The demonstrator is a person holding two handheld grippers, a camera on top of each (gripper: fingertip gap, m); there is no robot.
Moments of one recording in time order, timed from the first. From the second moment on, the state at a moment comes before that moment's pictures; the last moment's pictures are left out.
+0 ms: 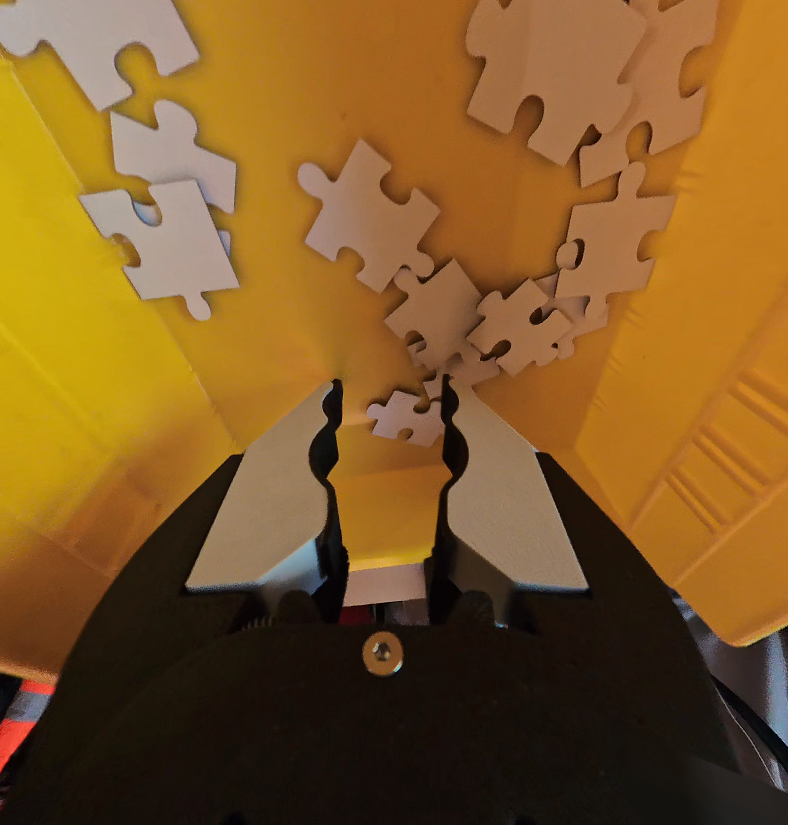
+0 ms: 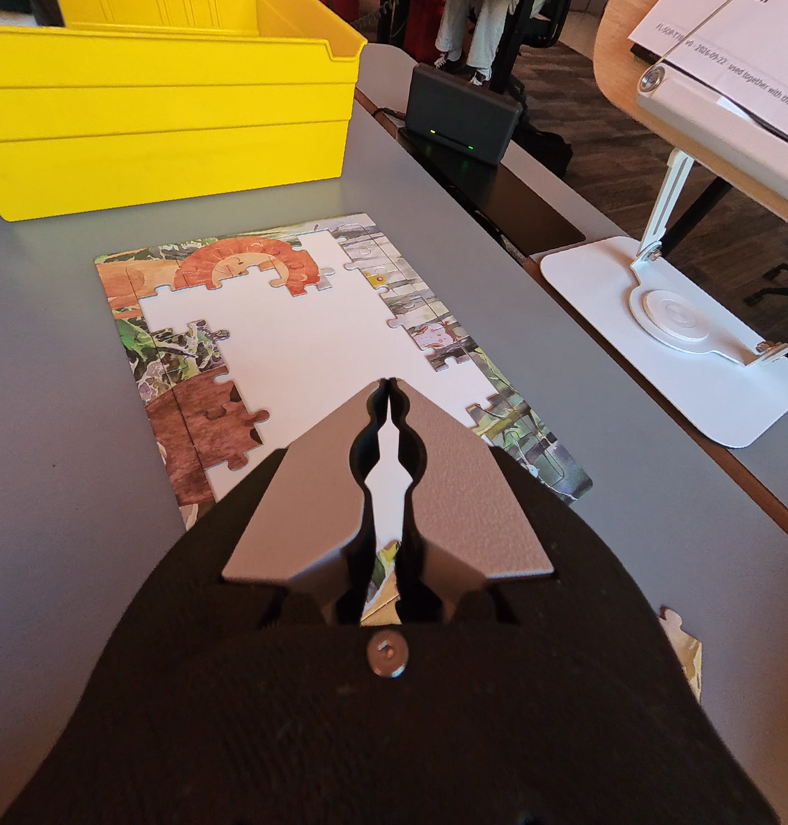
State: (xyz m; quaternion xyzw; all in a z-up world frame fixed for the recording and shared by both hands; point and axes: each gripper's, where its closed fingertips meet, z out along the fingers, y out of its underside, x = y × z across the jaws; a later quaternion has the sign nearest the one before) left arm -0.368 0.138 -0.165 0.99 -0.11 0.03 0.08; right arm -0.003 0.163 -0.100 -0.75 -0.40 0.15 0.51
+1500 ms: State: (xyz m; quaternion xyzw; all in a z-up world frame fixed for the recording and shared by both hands) left arm -0.207 0.086 0.004 0.81 -0.41 0.40 -0.16; right arm -0.058 0.112 -0.037 -0.62 -0.51 0.20 0.56
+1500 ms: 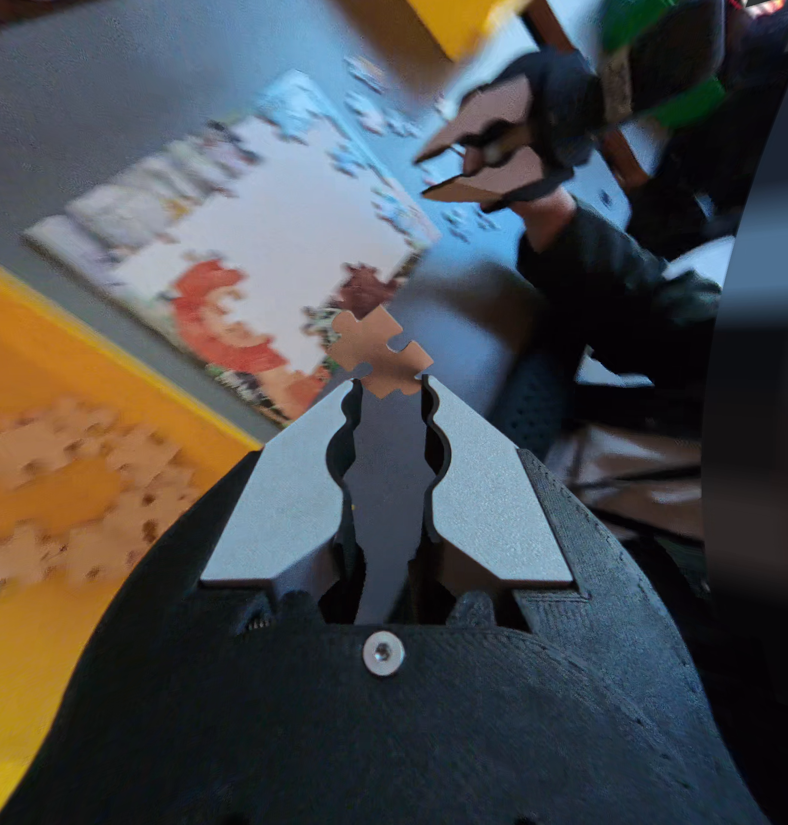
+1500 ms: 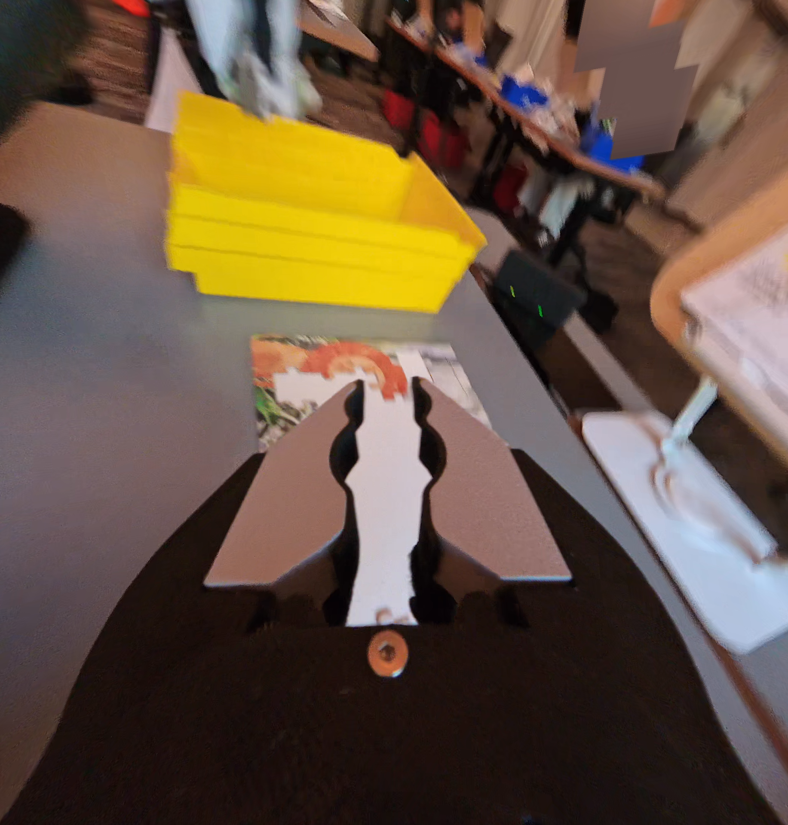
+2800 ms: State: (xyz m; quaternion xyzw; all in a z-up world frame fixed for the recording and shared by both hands) left arm -0.152 0.046 0.025 0.74 -0.45 0.50 -0.08; right arm 0.119 0.012 -0.016 -0.82 -0.18 0.47 0.27
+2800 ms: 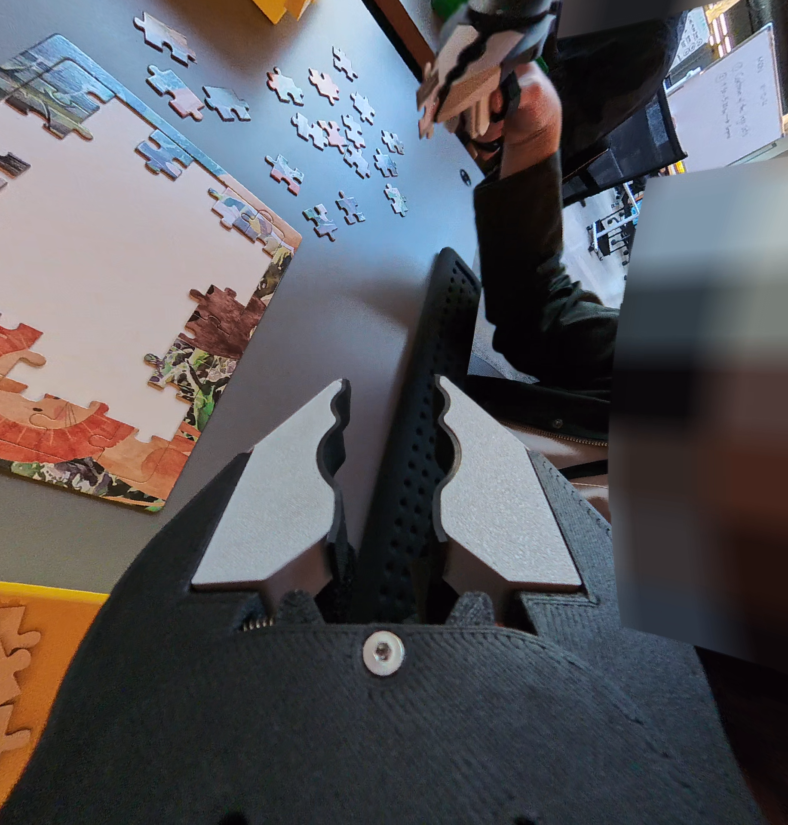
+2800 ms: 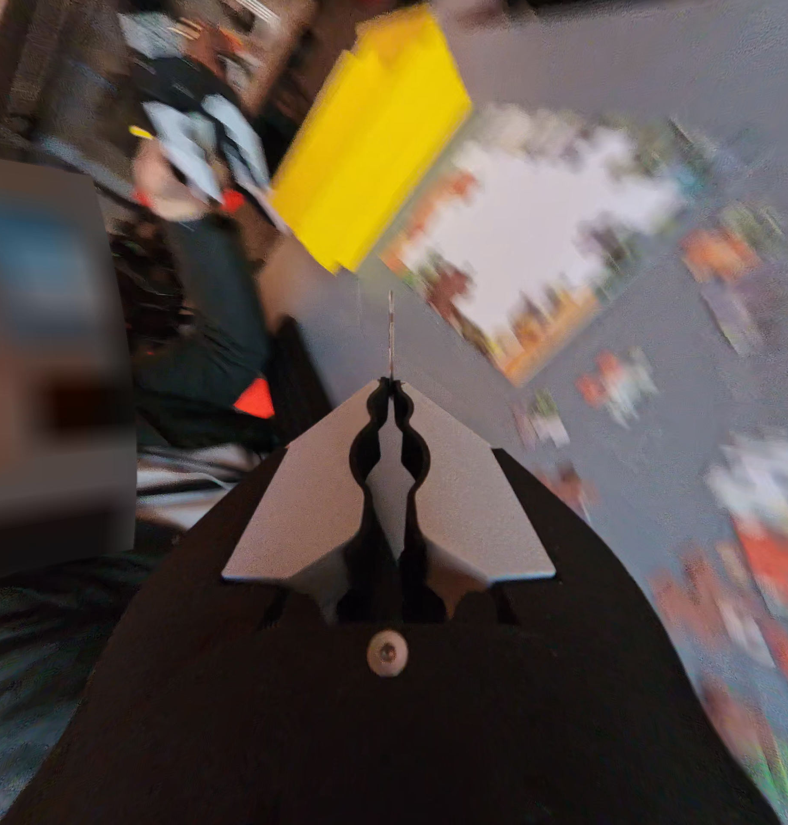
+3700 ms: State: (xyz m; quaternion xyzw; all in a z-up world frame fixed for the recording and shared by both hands) left arm -0.178 0.089 0.063 0.75 -0.39 0.49 -0.23; right arm 0.305 -0.034 -0.069 -0.93 -0.15 0.16 0.30
